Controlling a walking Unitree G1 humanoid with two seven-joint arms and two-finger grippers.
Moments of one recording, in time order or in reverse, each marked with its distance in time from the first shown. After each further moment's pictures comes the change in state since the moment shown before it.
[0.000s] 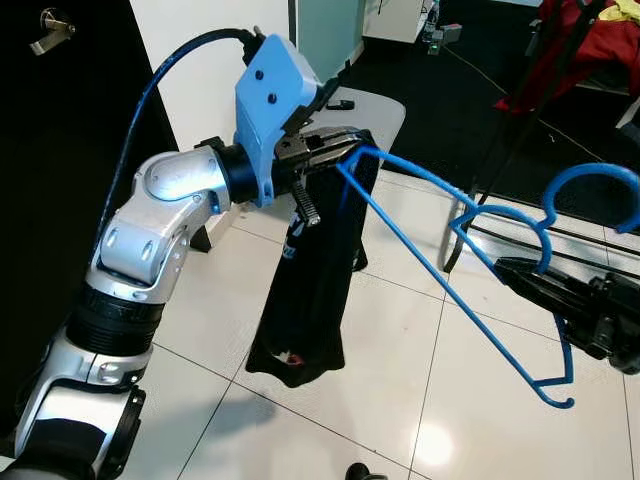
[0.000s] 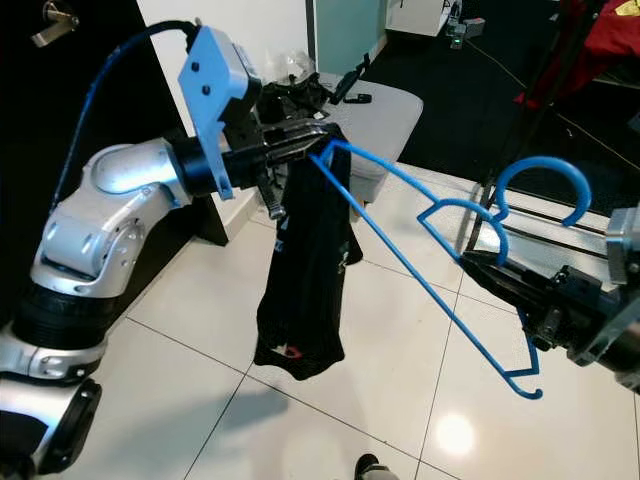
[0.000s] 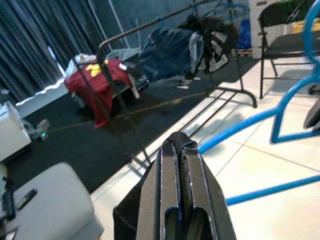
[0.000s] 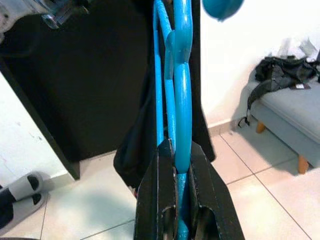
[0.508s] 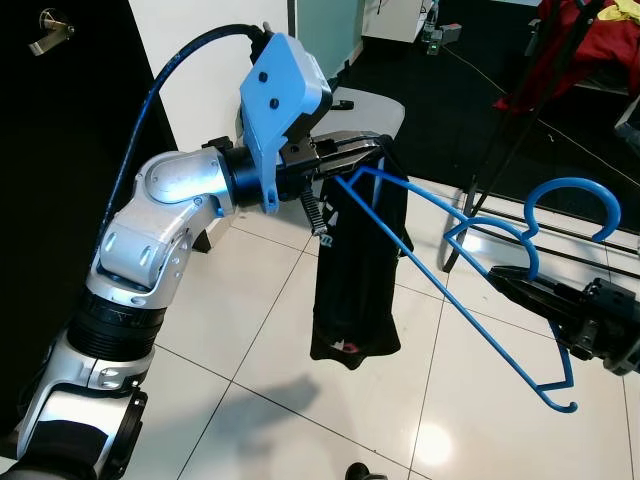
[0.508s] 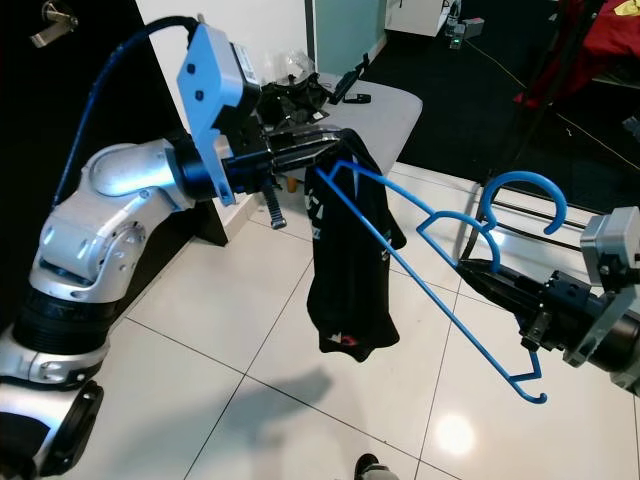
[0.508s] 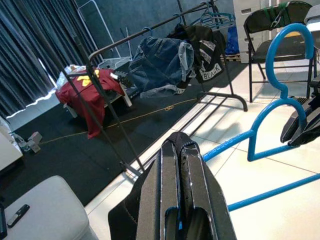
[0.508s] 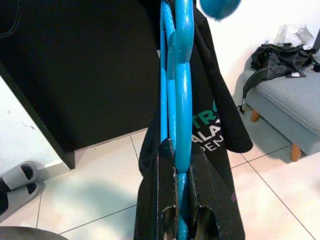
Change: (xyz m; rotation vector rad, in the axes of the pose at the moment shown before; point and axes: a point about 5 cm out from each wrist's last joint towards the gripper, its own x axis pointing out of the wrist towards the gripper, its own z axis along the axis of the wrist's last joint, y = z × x) left arm 0.000 -0.005 0.005 0.015 -0.024 -0.038; right arm 0.001 -0.002 -0.005 -0.009 0.042 -0.013
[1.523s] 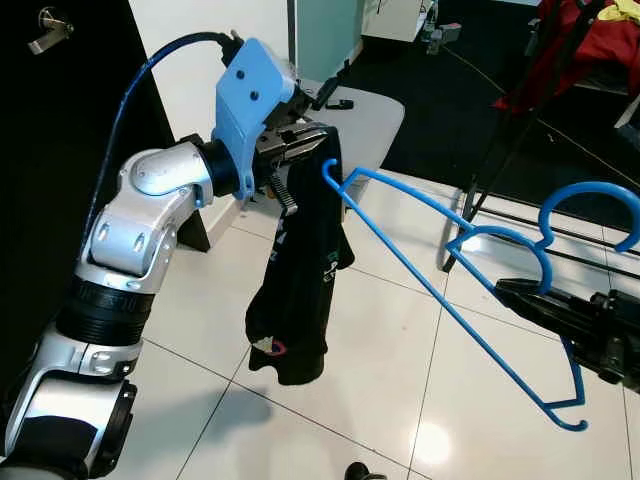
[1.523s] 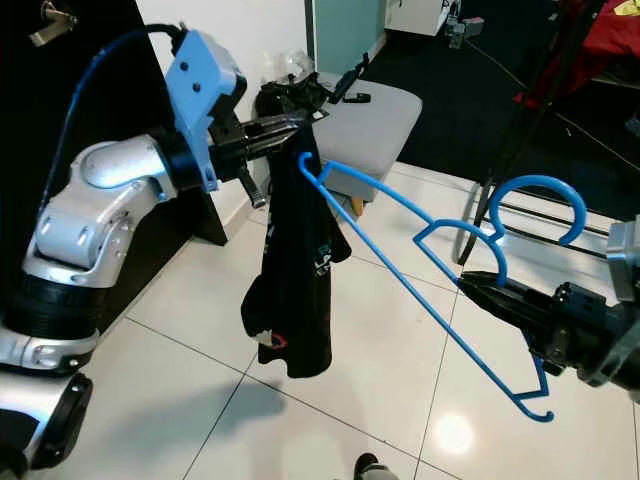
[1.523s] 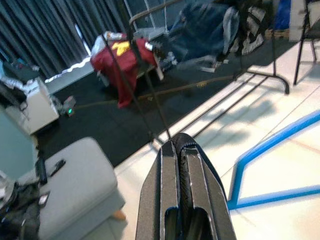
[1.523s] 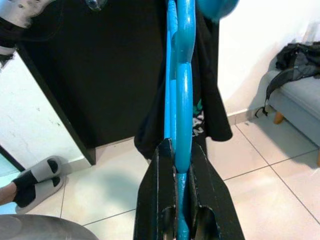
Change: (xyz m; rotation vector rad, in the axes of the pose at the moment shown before) left arm -0.015 0.025 -0.016 0.008 0.113 0.167; right arm -0.002 0.012 0.004 0.033 0.008 0.102
